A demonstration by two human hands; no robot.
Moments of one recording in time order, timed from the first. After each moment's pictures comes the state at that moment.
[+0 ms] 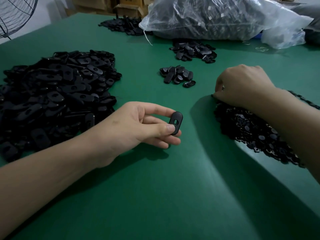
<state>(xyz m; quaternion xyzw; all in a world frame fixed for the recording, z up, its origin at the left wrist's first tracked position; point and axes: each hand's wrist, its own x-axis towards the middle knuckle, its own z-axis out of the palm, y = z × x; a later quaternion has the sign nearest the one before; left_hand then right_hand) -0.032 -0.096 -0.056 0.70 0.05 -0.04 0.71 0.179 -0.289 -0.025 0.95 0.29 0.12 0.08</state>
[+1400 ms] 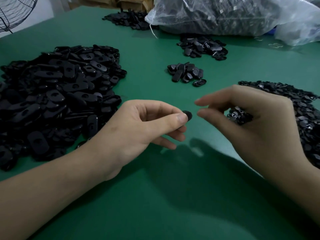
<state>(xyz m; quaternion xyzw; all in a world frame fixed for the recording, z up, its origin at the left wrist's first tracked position) -0.031 -0.096 -0.062 0.69 0.04 0.06 0.72 0.064 -0.291 -0.047 0.78 0.46 0.20 -0.37</state>
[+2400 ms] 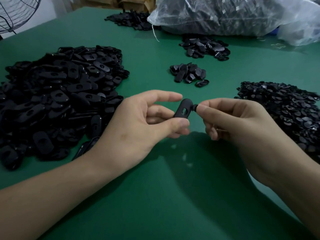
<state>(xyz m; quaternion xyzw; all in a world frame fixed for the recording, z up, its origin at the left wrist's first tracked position) -0.028 -0.095 -0.066 0.72 0.01 0.14 0.68 0.057 -0.275 -0.051 0.72 0.22 -0.17 -0.64</state>
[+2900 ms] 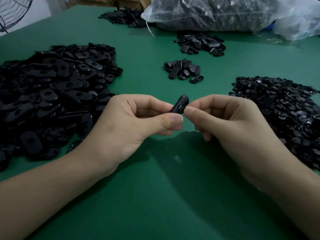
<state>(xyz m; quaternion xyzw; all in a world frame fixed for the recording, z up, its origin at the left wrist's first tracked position) -0.028 -0.100 -0.066 0.68 0.04 0.13 0.72 0.054 -0.276 -0.061 0.71 0.27 -0.13 -0.64</state>
